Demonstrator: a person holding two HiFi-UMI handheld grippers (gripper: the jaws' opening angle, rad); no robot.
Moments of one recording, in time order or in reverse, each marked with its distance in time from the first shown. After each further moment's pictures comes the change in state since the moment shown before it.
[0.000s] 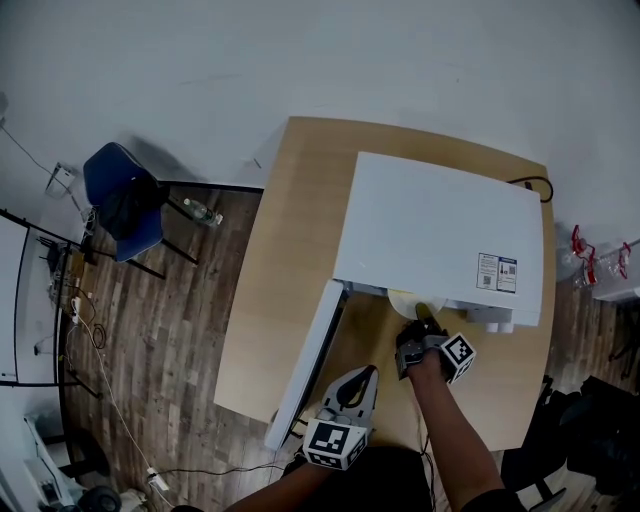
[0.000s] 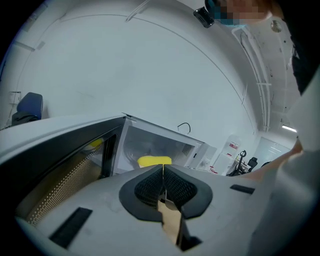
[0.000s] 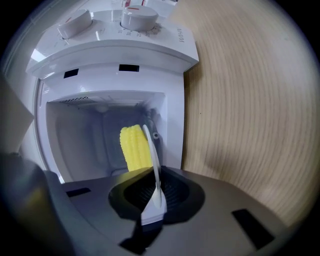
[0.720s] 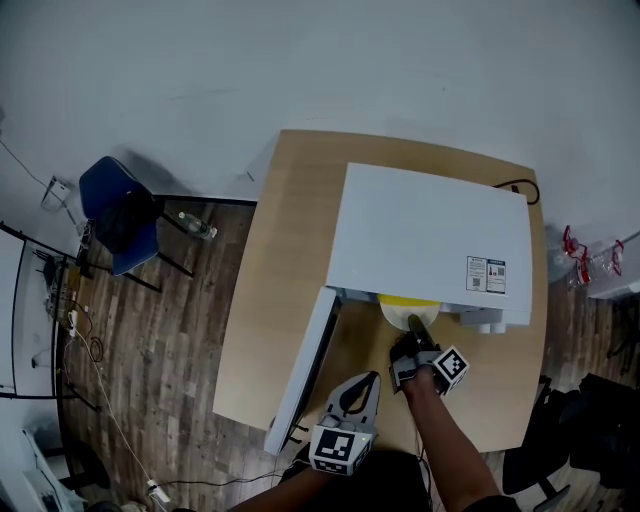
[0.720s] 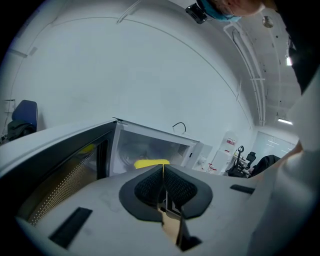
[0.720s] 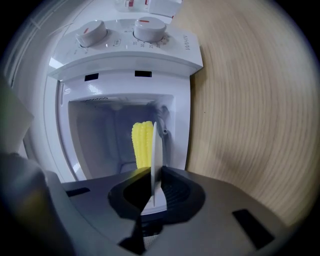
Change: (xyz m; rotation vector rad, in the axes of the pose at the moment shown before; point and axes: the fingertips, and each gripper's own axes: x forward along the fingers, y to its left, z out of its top) left arm 0.002 -0.016 0.005 0.077 -0.005 -0.021; right arm -0.020 0.015 -0.014 -0.052 0.033 0.082
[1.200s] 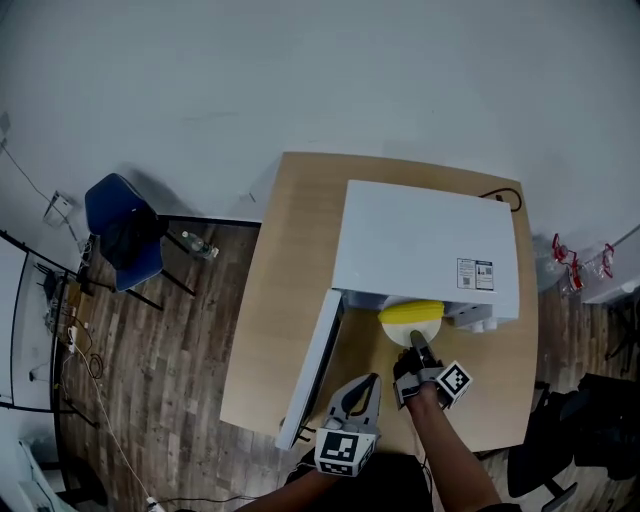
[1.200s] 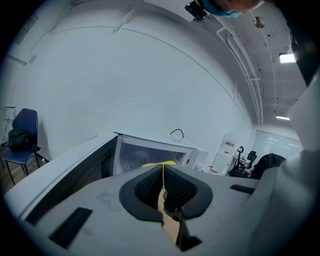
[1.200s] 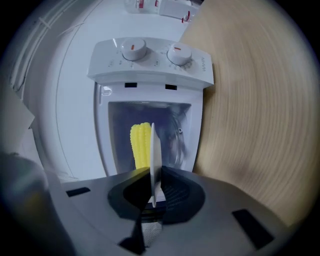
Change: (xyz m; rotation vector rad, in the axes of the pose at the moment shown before) left arm -0.027 -0.007 0.019 0.031 -0.050 0.014; right arm -0.046 0.029 -0.015 -0.064 0.006 0.058
